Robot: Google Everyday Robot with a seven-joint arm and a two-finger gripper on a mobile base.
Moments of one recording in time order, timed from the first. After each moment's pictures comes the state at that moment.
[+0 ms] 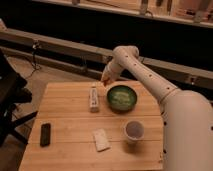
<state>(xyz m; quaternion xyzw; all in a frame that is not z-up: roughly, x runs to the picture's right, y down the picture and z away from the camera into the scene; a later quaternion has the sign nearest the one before) 0.026 -0.043 0.884 -0.07 -0.30 -0.54 0.79</state>
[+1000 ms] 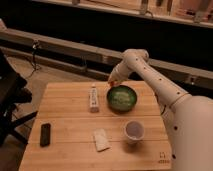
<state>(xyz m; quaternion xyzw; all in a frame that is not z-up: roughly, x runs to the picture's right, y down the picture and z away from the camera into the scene) 0.065 -0.033 0.884 -0.07 -0.29 -0.51 0.81</state>
